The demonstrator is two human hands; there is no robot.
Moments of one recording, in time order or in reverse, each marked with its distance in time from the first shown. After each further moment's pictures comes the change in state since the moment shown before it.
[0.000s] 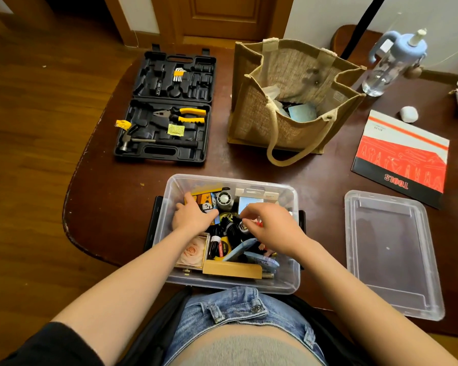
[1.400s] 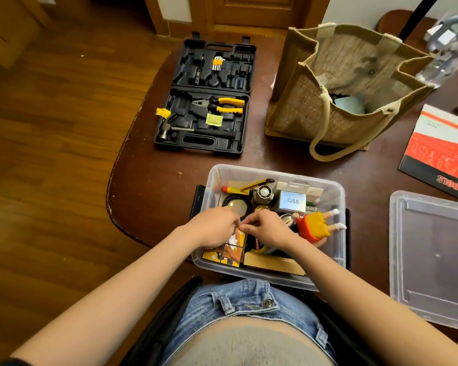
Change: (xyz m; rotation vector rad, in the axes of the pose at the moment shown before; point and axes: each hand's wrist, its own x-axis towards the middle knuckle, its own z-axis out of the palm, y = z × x) left_hand -0.034 -0.045 -0.053 0.448 -0.286 0.643; right_hand 0.043 -0.036 0.085 0.269 -0.257 0.153
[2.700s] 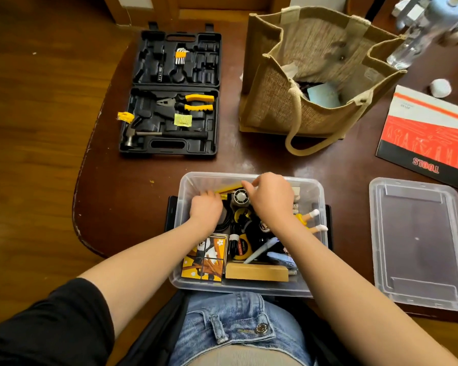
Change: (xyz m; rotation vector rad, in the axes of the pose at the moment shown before) left_hand 0.099 -0.002 0.021 0.574 0.167 -0.215; right_hand 0.028 -0.007 -0.062 -0.308 0.564 0.313
